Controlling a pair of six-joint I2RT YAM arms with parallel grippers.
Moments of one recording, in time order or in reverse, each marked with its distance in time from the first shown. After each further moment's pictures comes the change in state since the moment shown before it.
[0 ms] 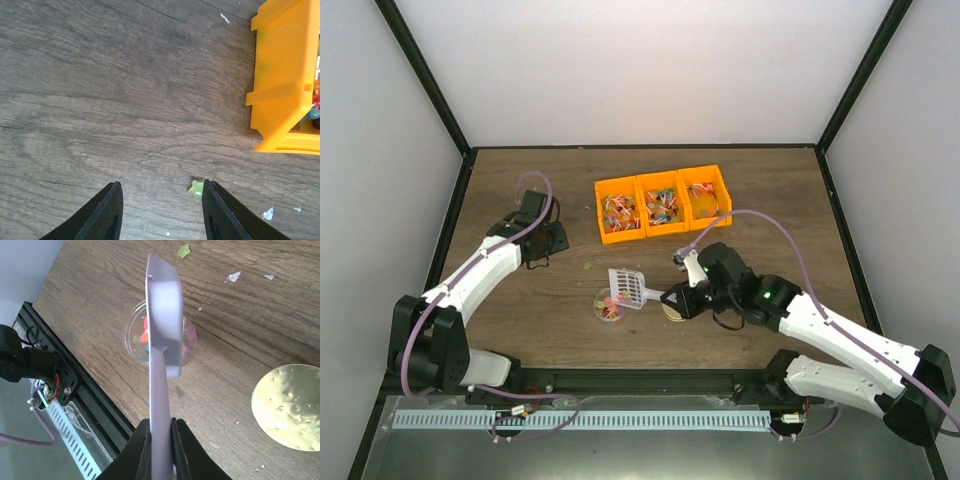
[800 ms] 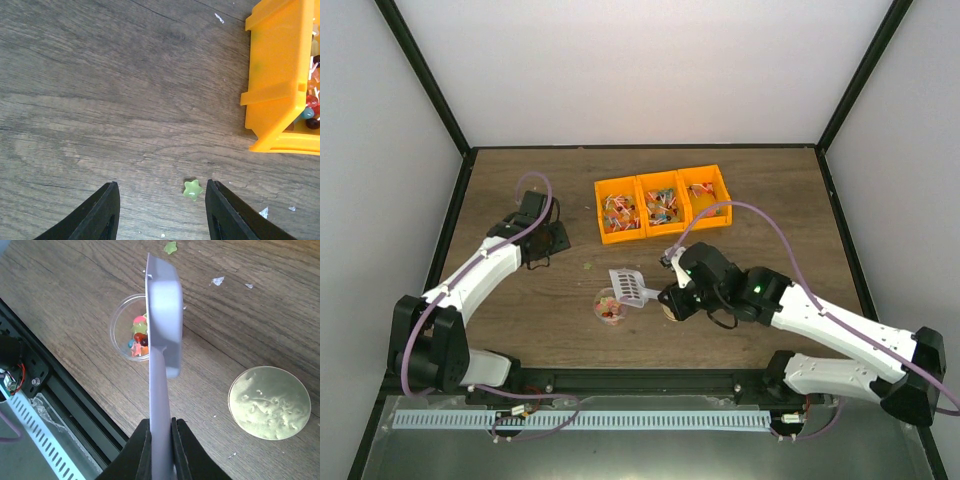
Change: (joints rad) left arm 0.000 -0.001 -0.011 0.023 0.016 -0.005; right arm 0.139 0.097 0.175 -0.177 0.212 -0.053
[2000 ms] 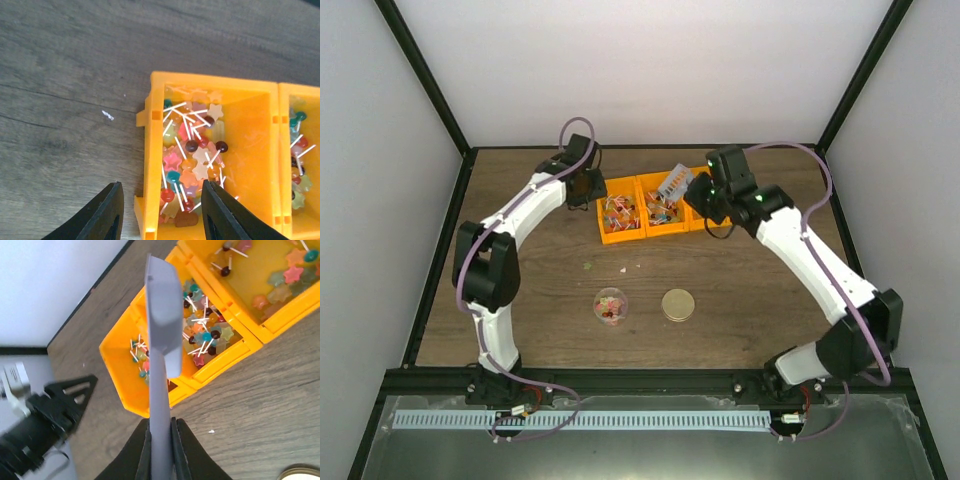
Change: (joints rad) left arm -0.077 0.566 0.706 -0.116 -0.003 -0.021; right arm -0.505 0.383 0.479 0.002 0.068 0.586
